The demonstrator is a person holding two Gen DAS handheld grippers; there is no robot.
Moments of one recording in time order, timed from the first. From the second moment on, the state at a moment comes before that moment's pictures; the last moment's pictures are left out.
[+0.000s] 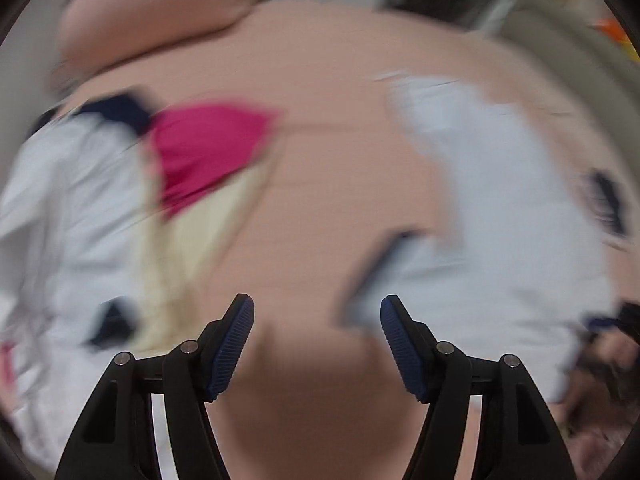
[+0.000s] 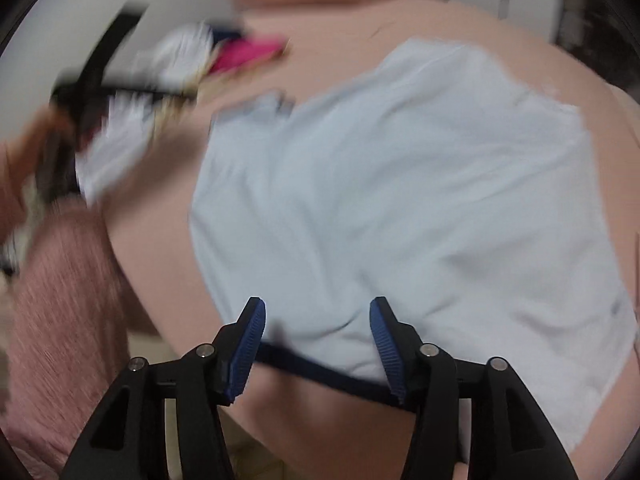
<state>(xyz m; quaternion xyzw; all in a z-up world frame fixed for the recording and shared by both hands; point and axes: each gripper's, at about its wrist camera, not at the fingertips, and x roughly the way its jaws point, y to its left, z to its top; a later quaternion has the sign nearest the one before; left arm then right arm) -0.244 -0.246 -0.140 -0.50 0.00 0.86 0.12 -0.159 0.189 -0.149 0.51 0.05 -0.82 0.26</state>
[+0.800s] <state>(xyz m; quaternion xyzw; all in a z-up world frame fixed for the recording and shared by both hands) -0.246 -0.078 -0.146 -0.46 0.14 0.85 0.21 -0.173 0.363 -0.133 0.54 0.04 -0.83 0.15</state>
